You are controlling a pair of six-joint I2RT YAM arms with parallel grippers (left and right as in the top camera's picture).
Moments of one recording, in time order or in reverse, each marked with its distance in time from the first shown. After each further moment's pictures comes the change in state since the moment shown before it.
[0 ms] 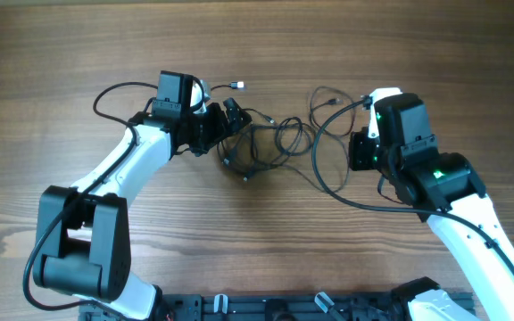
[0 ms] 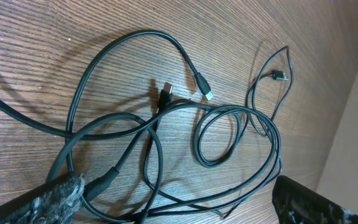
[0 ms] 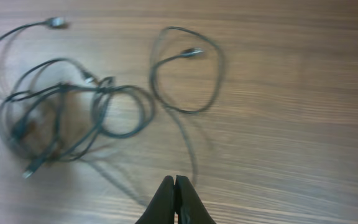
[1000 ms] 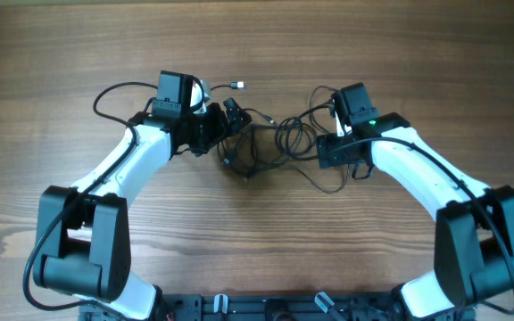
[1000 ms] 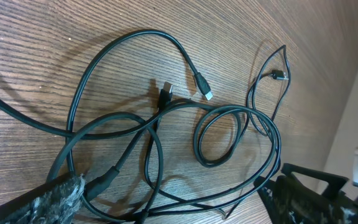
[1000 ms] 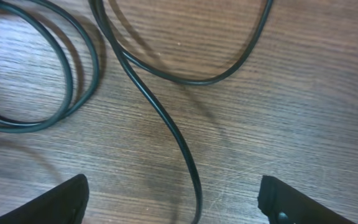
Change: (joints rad) left arm 0.000 0.000 0.000 -0.001 0.000 0.000; right arm -0.011 0.522 0.011 0.129 -0.033 -0.097
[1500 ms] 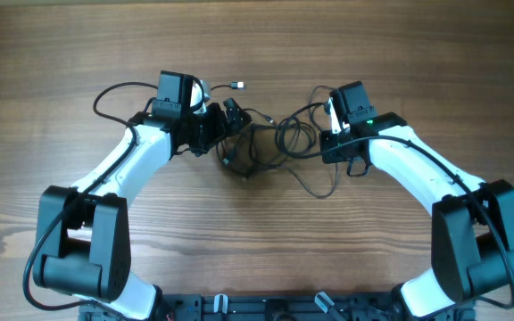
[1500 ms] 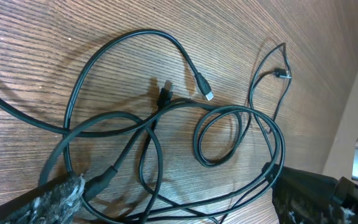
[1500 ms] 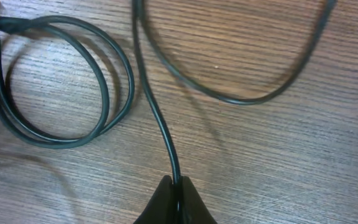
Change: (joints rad) left arm 0.000 0.000 0.000 0.000 0.000 0.000; right arm 0.000 0.029 0.000 0.069 -0.087 0.001
